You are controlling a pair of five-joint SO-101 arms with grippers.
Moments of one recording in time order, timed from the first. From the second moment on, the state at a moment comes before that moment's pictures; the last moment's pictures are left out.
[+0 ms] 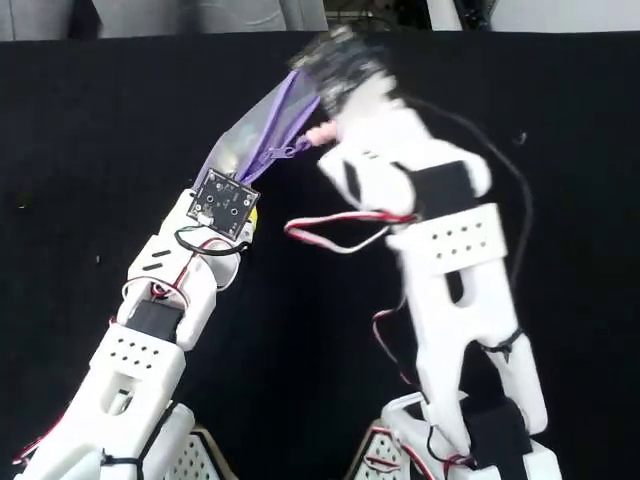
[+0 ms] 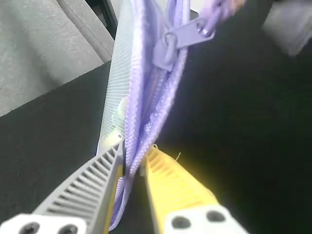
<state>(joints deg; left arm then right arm) 12.3 -53.9 70.6 7.7 -18.0 -16.6 -19.7 3.8 70.4 26.4</state>
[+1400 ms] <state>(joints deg) 12.3 -54.2 73.3 3.6 -18.0 -33.3 -76.5 80.9 19.7 13.4</state>
